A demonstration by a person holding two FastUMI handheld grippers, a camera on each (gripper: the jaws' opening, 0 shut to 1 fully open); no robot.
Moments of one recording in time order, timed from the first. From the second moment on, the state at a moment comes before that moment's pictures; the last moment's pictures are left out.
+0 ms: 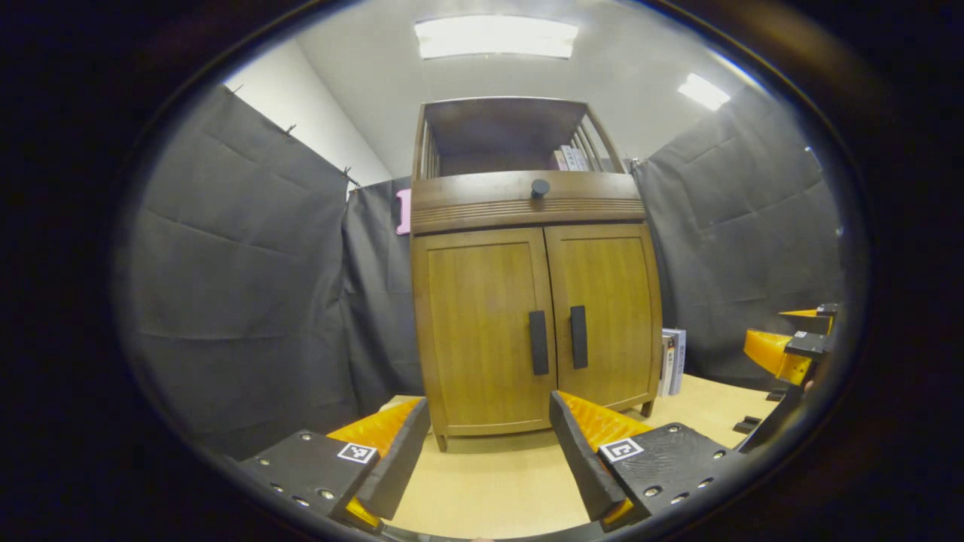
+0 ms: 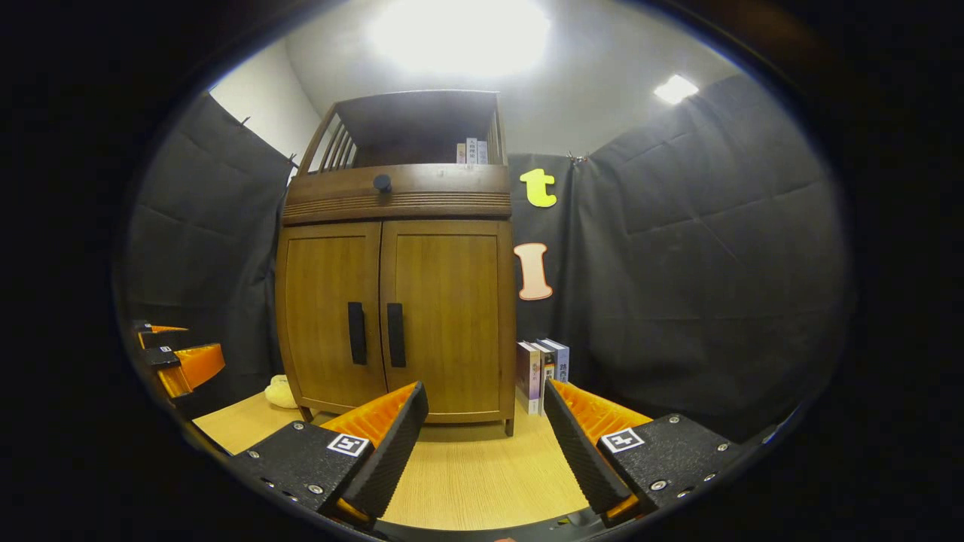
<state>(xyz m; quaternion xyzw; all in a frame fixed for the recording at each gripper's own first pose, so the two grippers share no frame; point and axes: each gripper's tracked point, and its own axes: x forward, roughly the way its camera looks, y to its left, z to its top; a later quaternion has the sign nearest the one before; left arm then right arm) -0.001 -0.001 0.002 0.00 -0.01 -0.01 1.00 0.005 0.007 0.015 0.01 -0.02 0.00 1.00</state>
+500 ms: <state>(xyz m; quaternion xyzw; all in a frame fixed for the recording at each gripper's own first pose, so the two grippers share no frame) 0.001 0.005 -0.002 -0.01 -0.01 0.02 1.00 0.051 0.035 0.039 0.01 -0.04 0.03 1.00</state>
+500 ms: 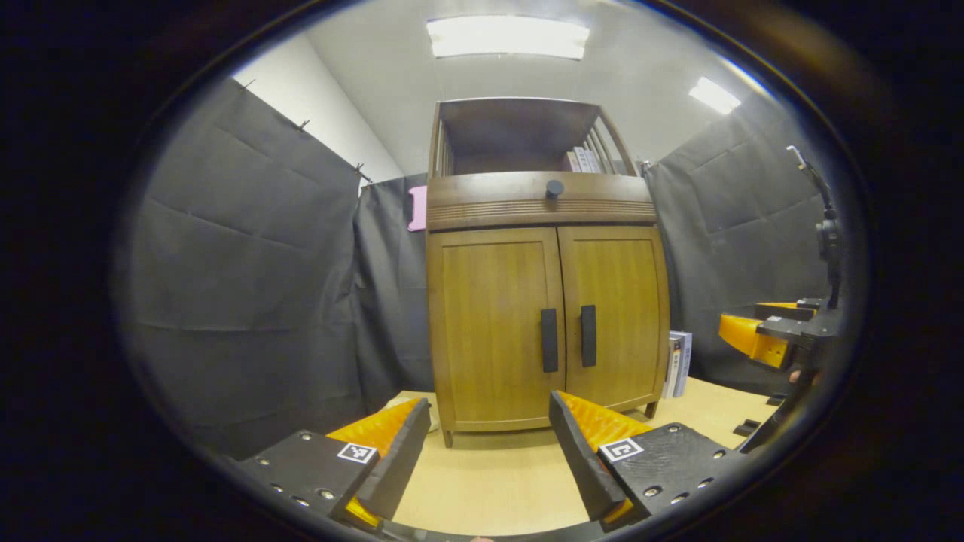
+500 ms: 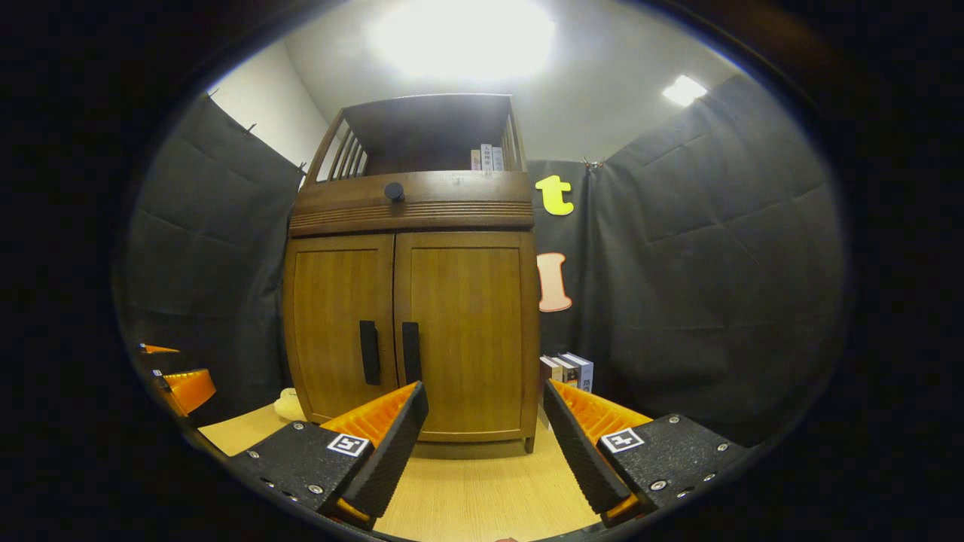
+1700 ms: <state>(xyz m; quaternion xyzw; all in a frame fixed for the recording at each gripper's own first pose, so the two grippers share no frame) -0.006 0.057 -0.008 0.01 -0.01 0.15 0.99 0.218 0.125 0.052 0.06 -0.01 0.10 0.99</state>
